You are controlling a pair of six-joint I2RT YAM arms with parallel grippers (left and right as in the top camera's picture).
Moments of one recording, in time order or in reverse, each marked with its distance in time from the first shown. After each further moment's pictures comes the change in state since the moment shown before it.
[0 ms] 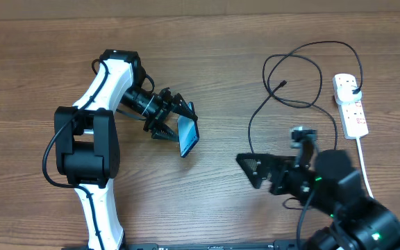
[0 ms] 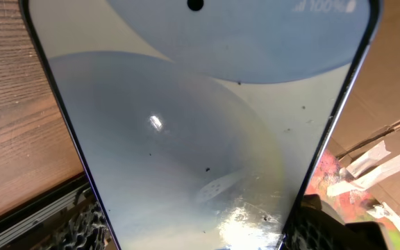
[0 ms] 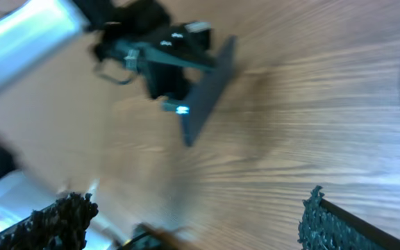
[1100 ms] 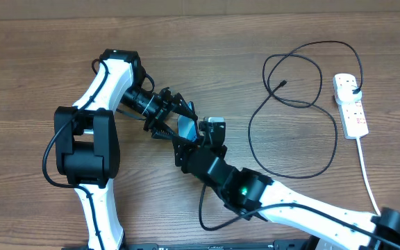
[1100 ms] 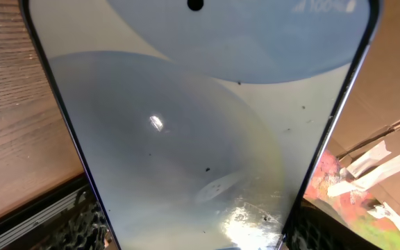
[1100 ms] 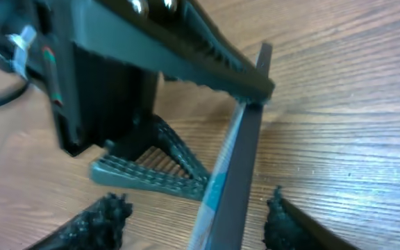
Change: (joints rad) left arm 0.000 0.000 0.001 0.004 0.000 0.000; right arm 0.468 0.783 0.002 0.710 0.673 0.093
